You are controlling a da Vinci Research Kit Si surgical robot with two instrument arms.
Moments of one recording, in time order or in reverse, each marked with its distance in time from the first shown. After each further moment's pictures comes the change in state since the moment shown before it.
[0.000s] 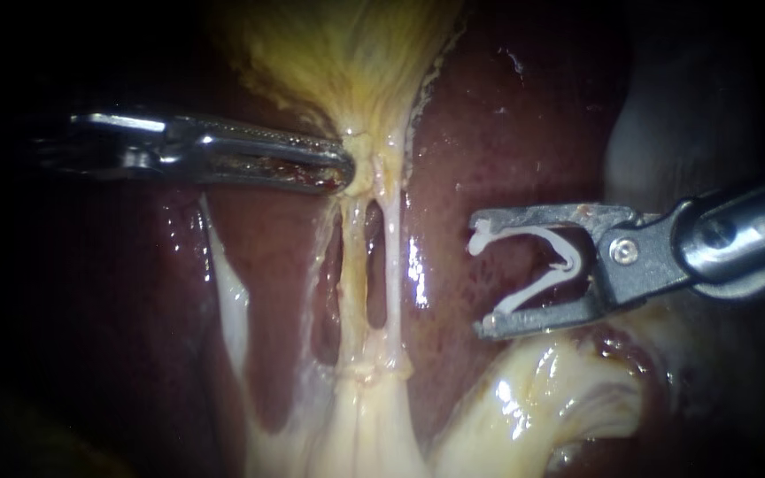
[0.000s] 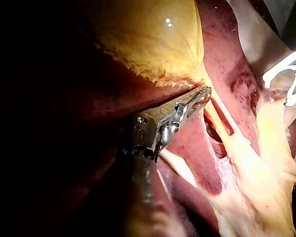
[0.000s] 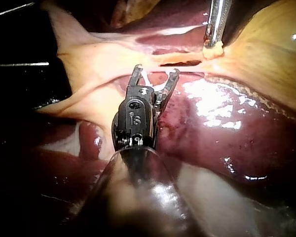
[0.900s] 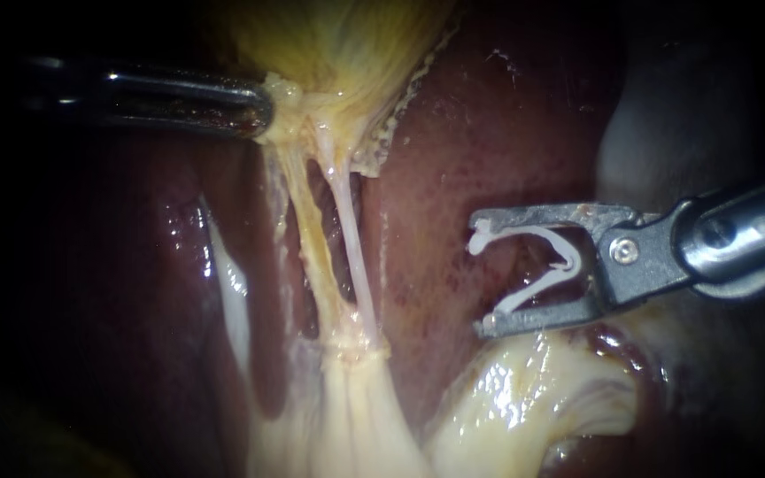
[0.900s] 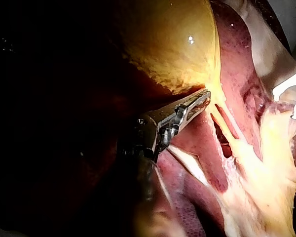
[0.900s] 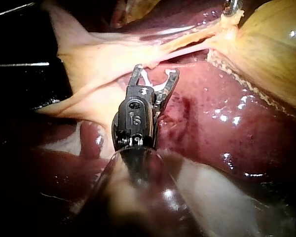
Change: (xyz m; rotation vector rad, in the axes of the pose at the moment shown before) right arm 0.000 0.000 0.000 -0.001 0.000 0.000; left arm -0.004 0.001 -0.007 -0.040 -0.027 -0.040
